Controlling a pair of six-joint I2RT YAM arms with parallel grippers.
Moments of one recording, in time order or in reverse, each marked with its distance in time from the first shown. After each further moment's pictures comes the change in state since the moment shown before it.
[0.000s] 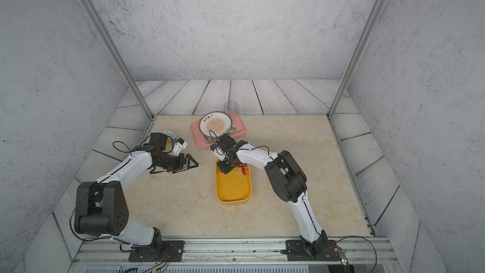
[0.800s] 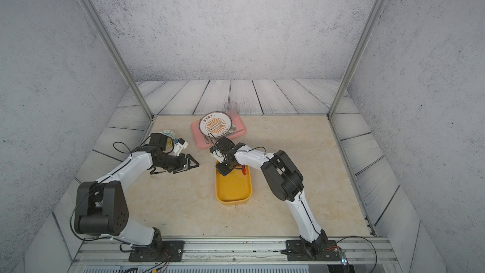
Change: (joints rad) left arm 0.000 -0.001 -0.022 0.024 0.039 0.001; right arm 0.009 0.050 0.008 0.032 -0.019 0.023
